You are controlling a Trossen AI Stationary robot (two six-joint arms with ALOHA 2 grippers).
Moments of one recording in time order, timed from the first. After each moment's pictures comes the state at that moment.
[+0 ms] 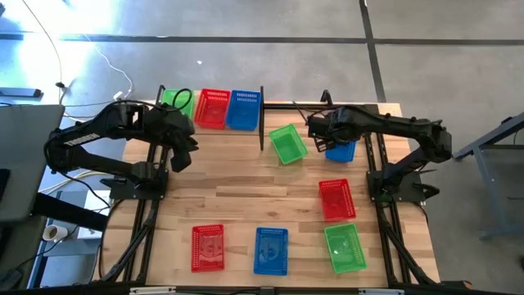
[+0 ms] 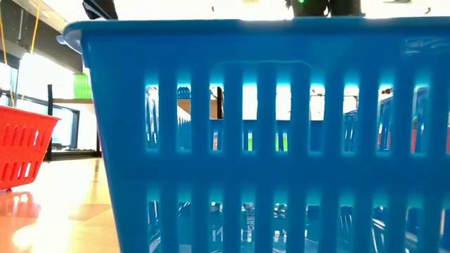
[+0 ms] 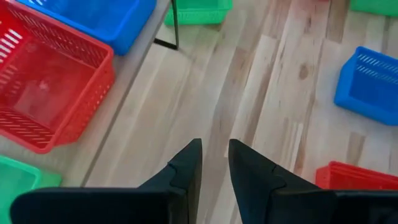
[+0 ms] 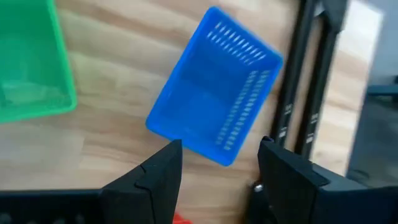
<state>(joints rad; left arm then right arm) 0.29 1.01 1.31 -1.26 -0.05 -0.16 -0.27 1.48 1.33 -1.51 0.36 1.04</state>
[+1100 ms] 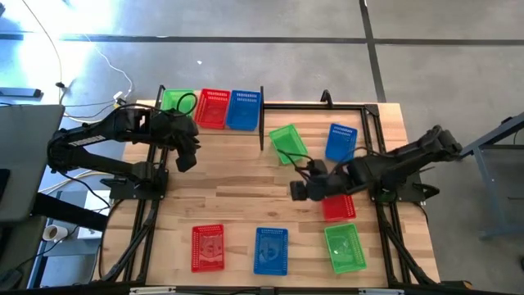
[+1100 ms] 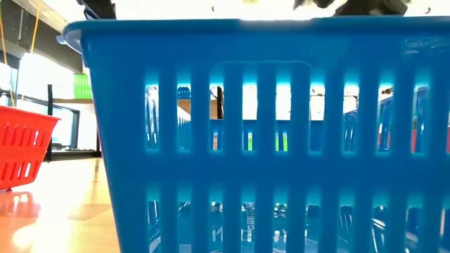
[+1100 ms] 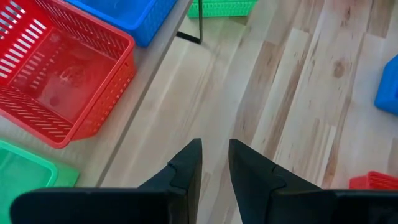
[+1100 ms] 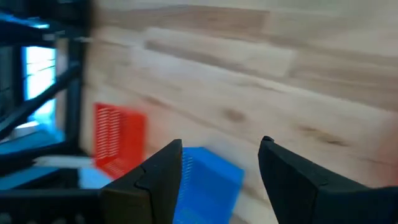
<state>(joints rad) 0.28 1.01 1.23 -1.22 -0.15 -0.17 0.35 1.42 1.24 -0.74 0.26 1.63</state>
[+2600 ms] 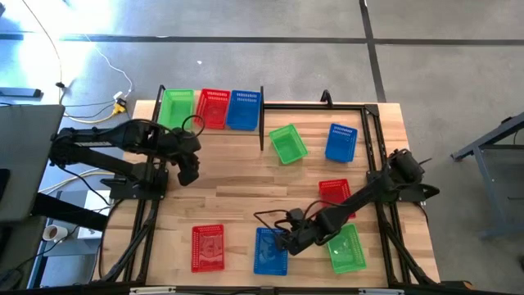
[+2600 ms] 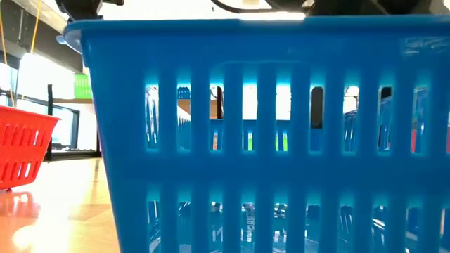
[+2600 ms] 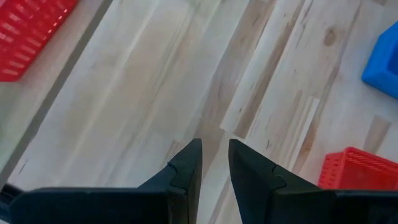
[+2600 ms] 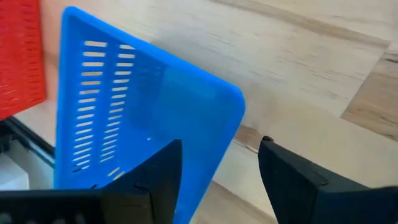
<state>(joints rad) 0.11 1.00 1.10 -1.21 -0.15 -0.42 0.56 1.89 1.24 -0.43 0.14 1.75</state>
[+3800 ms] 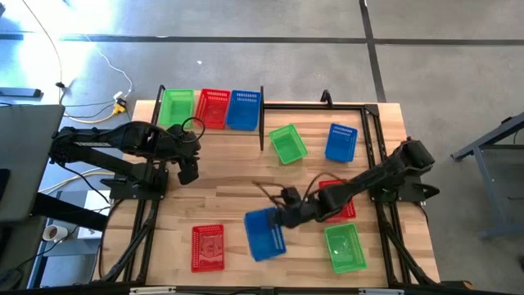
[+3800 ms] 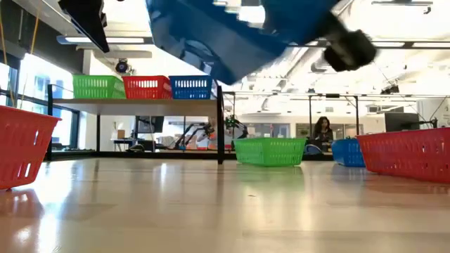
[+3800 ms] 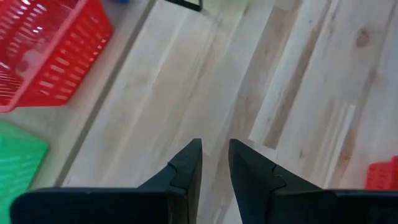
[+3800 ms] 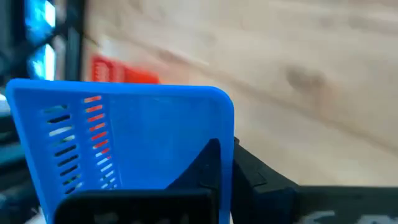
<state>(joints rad) 0.07 1.00 1.10 -1.21 -0.30 -0.36 0.40 1.73 1.24 -0.35 0.23 1.60</state>
